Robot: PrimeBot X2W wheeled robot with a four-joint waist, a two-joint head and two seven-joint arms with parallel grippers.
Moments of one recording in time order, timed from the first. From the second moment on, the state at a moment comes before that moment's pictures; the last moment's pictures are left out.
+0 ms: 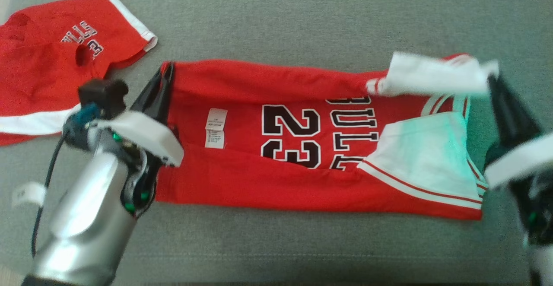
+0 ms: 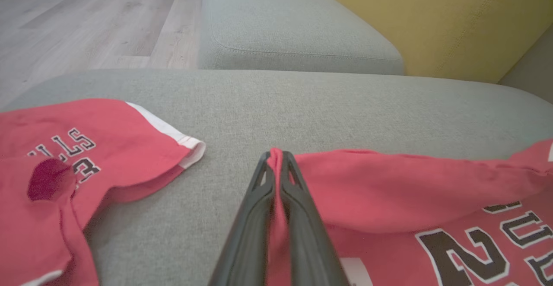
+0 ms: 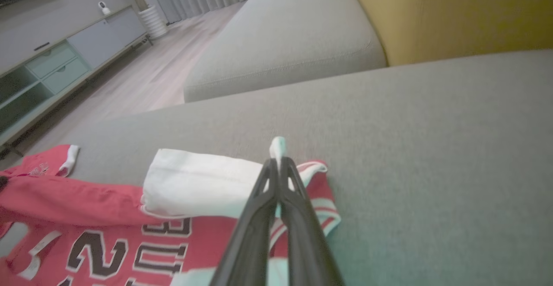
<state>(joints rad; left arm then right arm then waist) -0.53 0.29 -0.50 0.43 -0.56 0.01 -0.15 -0.18 -0.28 -0.02 -0.03 0.52 0.13 0.25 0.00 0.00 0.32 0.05</state>
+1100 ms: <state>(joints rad) -0.13 0.35 -0.44 0.21 -0.61 0.21 -0.19 0.18 -0.11 -0.04 -0.19 0.35 0.13 0.18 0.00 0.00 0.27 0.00</state>
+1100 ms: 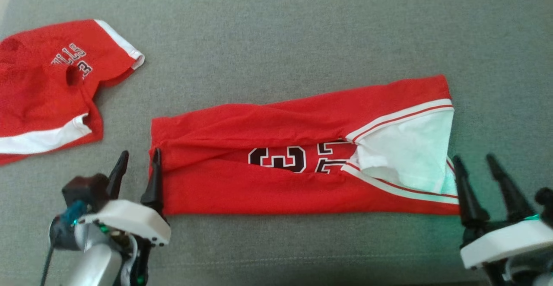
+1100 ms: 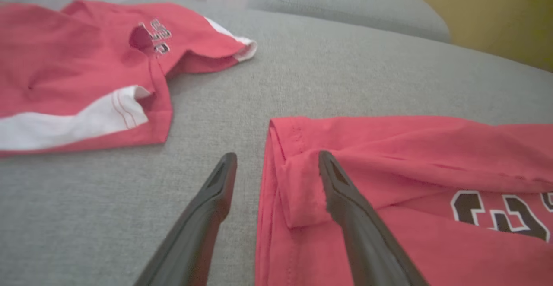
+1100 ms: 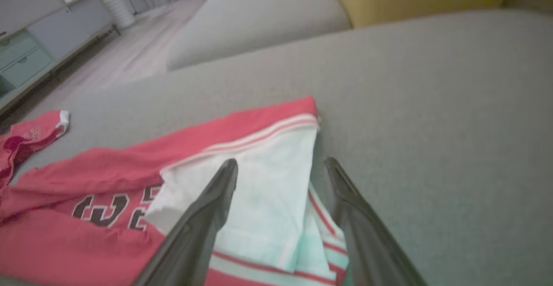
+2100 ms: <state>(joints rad) -0.05 0.35 -0.42 -0.04 -0.45 0.33 -0.25 0.13 -0.11 -0.04 -0.22 0.23 0.13 0.17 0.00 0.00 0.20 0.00</state>
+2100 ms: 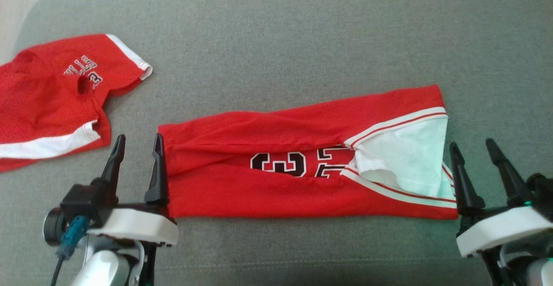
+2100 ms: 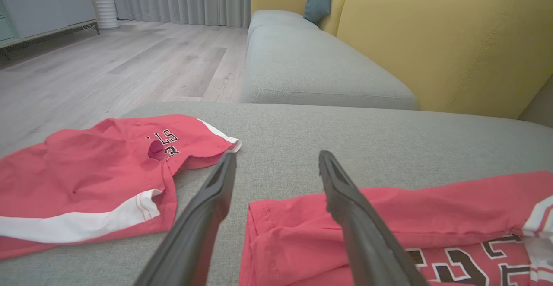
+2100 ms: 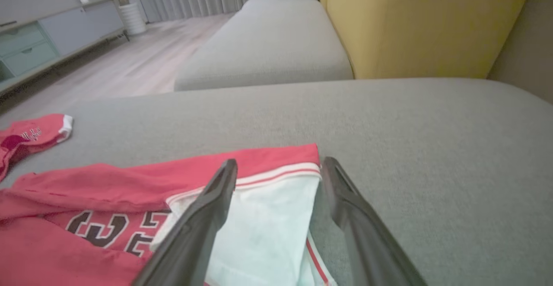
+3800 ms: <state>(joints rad) -0.14 0.25 -0.37 0.03 -0.37 0.24 -0.25 0.02 -0.31 -0.19 -0.12 0.31 0.13 0.55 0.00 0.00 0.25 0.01</state>
